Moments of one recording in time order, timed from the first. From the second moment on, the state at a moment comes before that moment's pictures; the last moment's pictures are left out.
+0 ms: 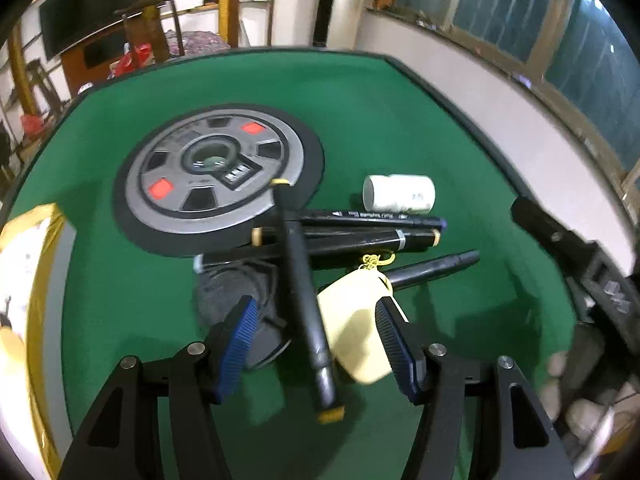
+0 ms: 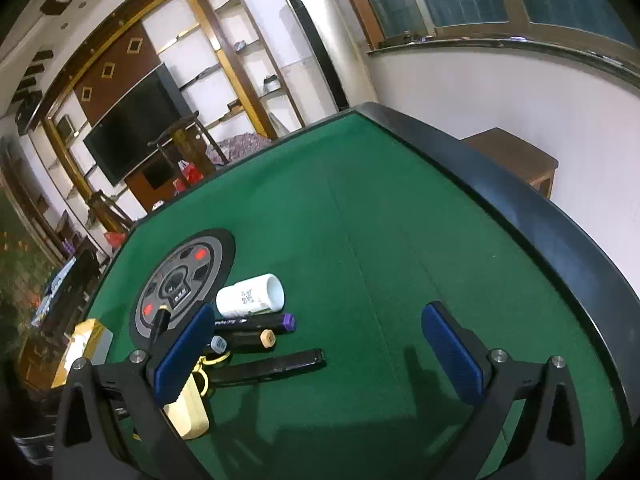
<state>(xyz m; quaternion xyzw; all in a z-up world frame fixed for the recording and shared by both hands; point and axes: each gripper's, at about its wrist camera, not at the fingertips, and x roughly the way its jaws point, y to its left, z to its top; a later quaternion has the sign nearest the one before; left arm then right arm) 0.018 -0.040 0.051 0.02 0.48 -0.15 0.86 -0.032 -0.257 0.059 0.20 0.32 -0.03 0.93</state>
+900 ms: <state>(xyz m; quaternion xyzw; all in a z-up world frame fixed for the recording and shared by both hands) -0.051 0.019 0.051 0.01 0.49 -0.22 0.84 -0.018 -0.245 0.049 0.16 0.35 -0.03 0.92</state>
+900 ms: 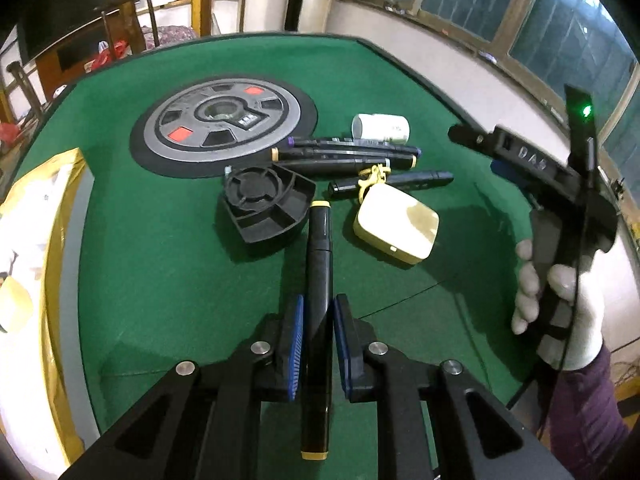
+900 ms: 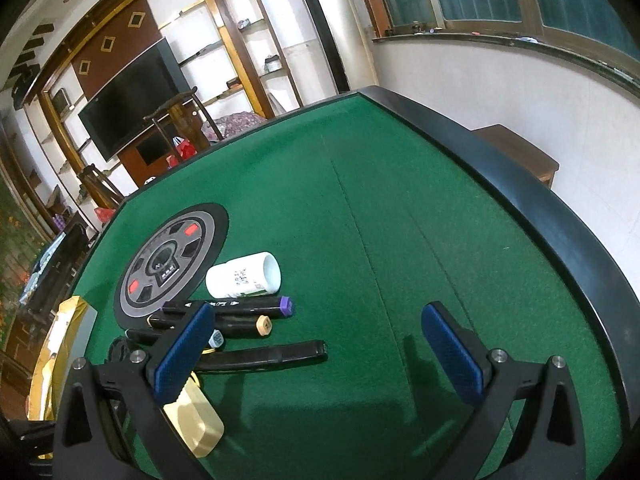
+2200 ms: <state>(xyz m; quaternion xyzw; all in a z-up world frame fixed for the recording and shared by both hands) -0.049 -0.013 0.023 0.09 0.46 -0.18 0.87 -0.016 -0.253 0.043 0.16 0.36 -0.04 0.92</state>
